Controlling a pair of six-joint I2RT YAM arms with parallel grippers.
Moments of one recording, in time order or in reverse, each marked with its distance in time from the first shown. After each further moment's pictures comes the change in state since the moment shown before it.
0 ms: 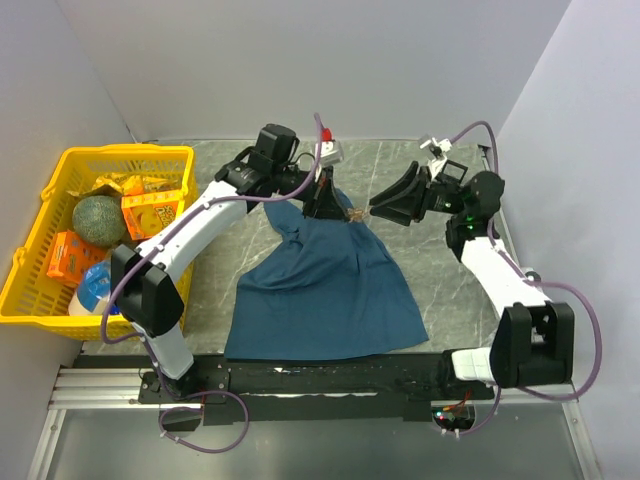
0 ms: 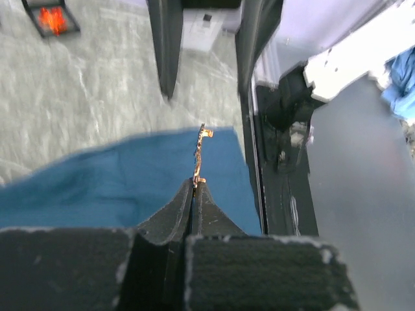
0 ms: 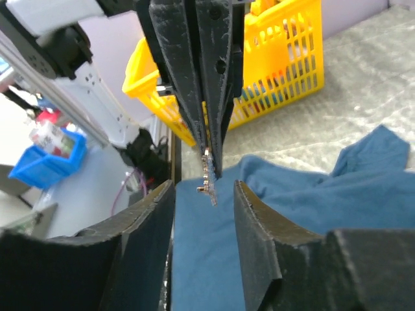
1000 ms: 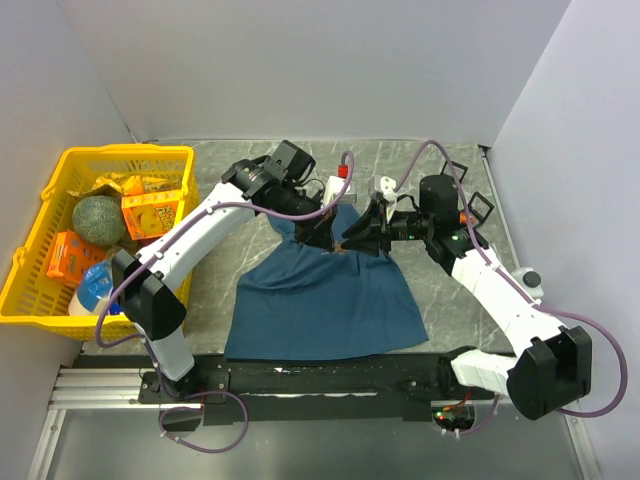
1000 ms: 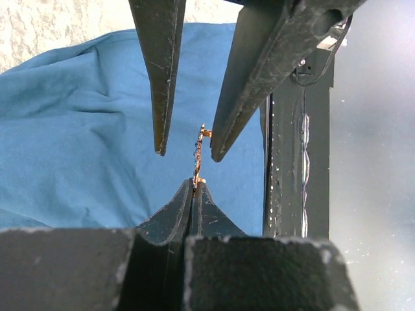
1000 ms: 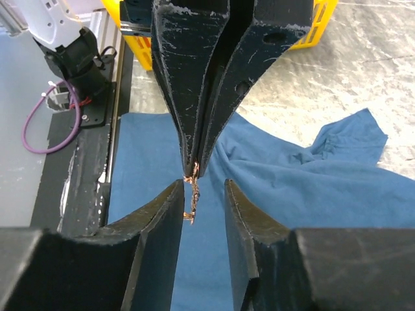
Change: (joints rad) left arm -0.099 0.000 0.113 -0.578 -0.274 0.361; right arm 0.290 -0.146 0.078 -1.010 0.253 -1.095
